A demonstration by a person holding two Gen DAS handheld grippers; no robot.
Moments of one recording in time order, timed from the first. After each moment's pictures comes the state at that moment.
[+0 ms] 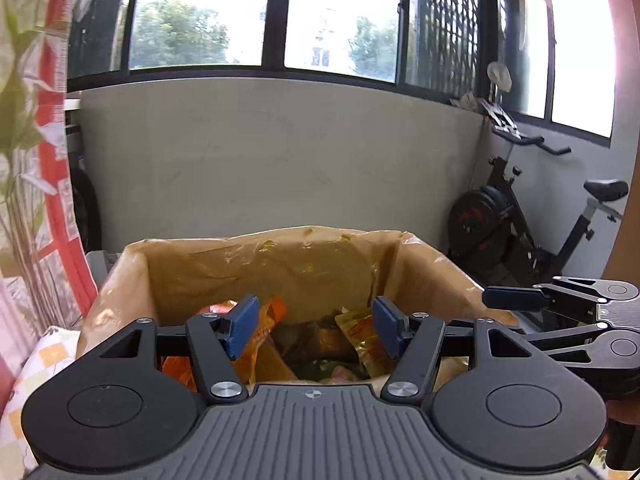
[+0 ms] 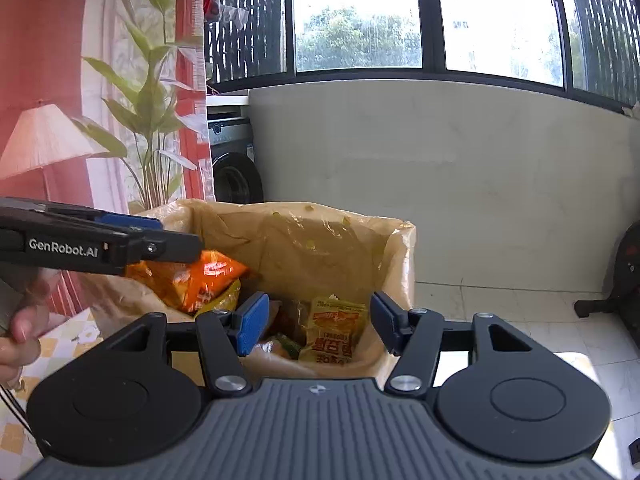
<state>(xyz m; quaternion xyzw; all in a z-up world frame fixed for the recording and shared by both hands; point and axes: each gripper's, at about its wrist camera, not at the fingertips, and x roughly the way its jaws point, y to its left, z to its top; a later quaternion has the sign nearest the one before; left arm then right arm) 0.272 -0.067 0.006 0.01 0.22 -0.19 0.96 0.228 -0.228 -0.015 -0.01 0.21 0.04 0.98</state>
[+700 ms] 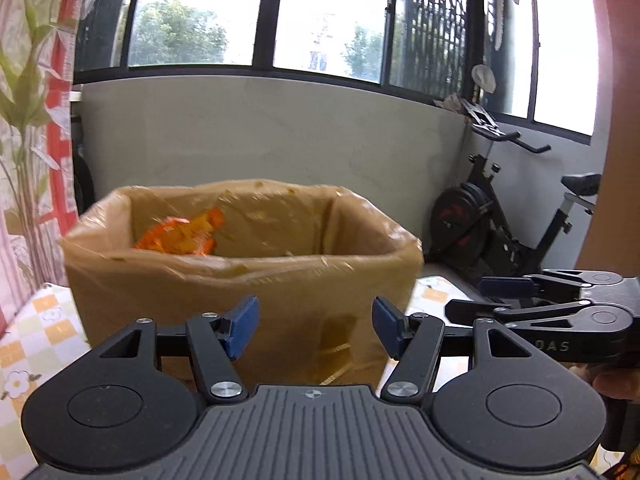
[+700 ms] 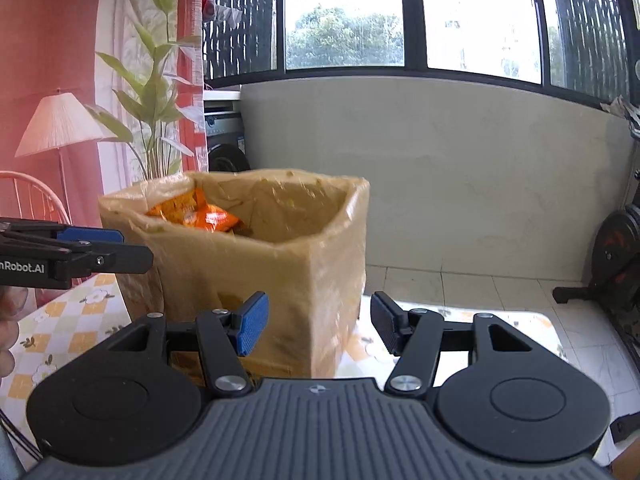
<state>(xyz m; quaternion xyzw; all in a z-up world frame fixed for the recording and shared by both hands) 0.189 -0.084 -0.022 0.01 0.22 -0.20 0.96 0.132 -0.252 -0.037 0.01 0.22 0.02 0.97</state>
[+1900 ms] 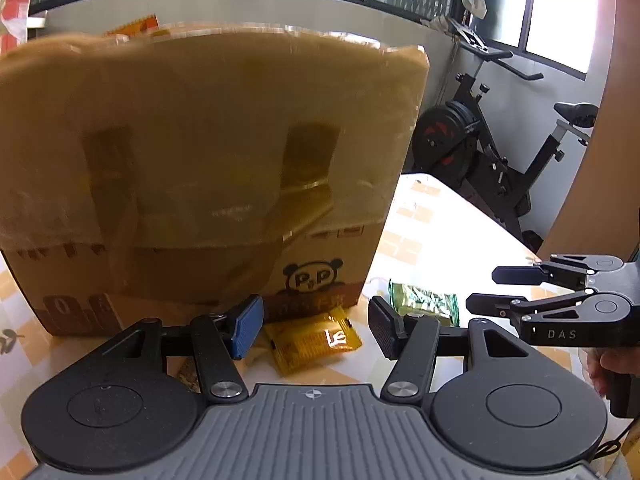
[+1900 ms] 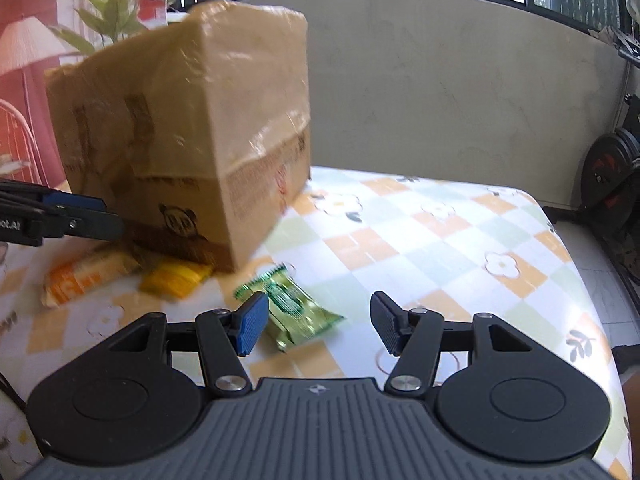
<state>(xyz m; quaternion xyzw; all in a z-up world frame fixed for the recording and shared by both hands) 0.222 -0.106 -0.132 0.02 0.33 -0.23 0.92 0.111 -0.314 -0.152 0.00 0.32 0.00 0.95</state>
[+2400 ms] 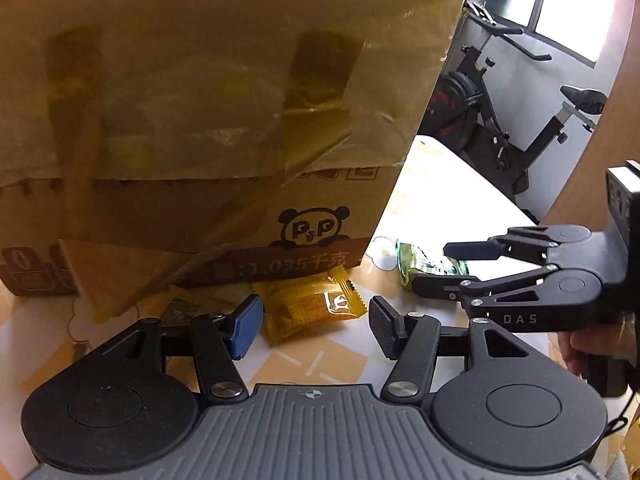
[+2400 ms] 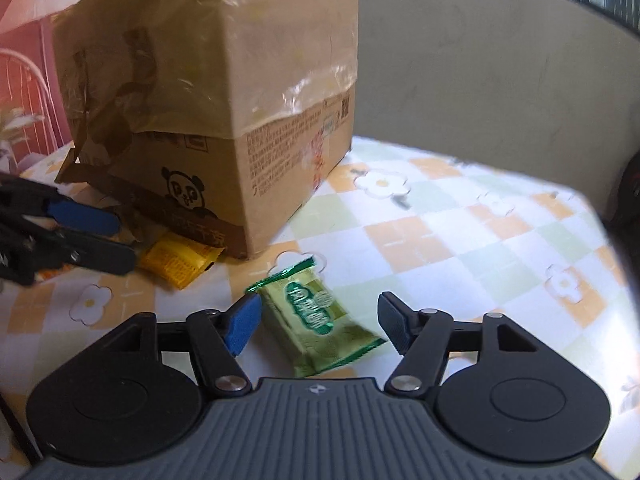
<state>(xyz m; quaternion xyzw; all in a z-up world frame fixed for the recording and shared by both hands) 0.247 -0.118 -0.172 0.00 0.39 -0.24 0.89 0.166 -0.299 -0.179 -0.02 0.38 0.06 0.92</state>
